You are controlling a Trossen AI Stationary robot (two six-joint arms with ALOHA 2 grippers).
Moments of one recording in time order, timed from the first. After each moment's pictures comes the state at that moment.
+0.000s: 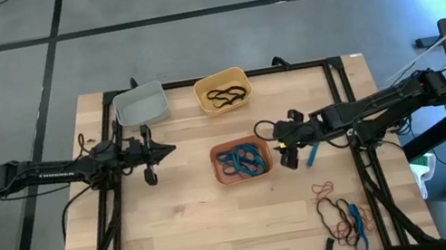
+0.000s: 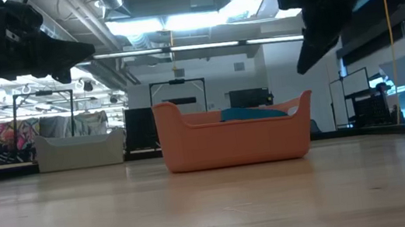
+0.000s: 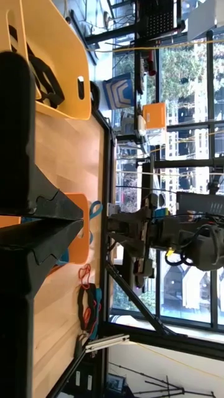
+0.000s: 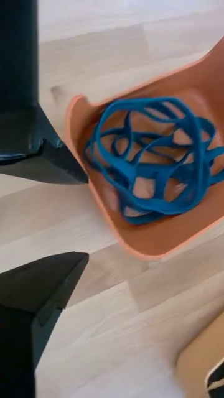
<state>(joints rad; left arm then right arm) 0.11 0.50 0.01 0.56 -0.02 0.00 0.13 1.28 0.89 -0.62 0.25 0.39</state>
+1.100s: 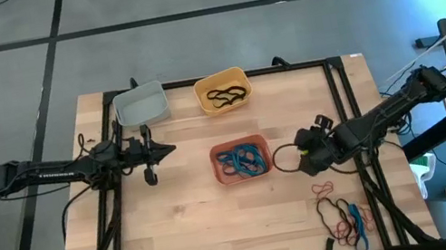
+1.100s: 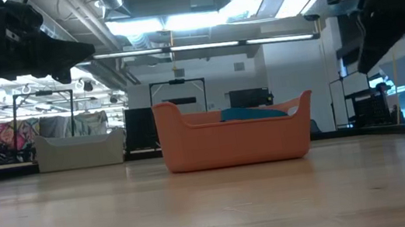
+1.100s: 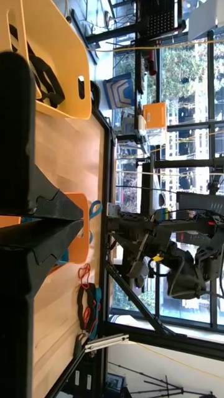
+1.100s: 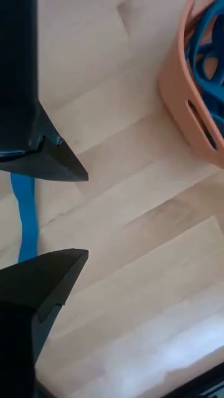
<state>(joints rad) 0.11 0.50 0.01 0.56 -0.02 0.00 0.41 1.26 0.88 -1.04 0.51 0.86</state>
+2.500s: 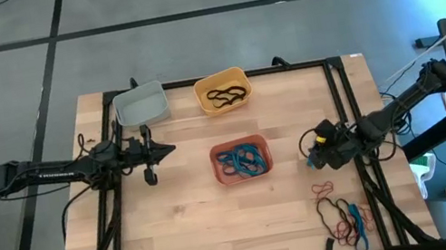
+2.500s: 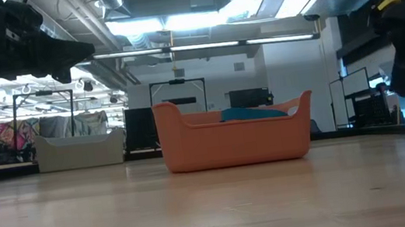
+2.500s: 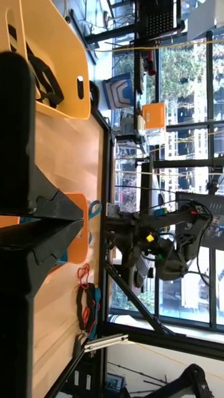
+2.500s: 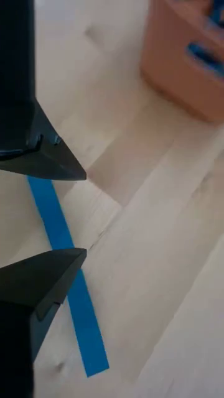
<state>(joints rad) 0.11 0.50 0.01 0.56 -0.02 0.00 0.48 0.92 0.52 -0.86 0.46 1.33</state>
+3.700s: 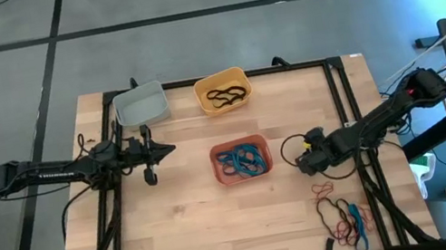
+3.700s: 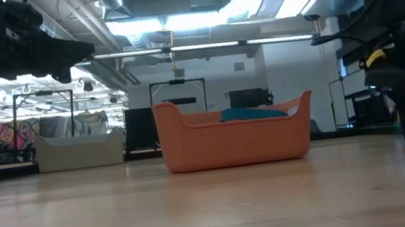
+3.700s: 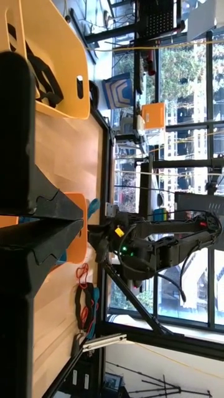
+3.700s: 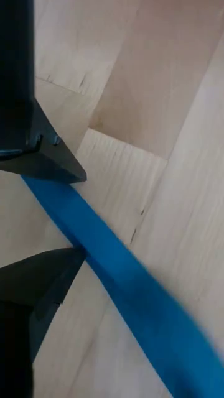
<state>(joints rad) 0.11 0.50 0.01 0.57 -0.02 -0.01 0.35 1.34 0.53 -0.72 0.27 1.53</state>
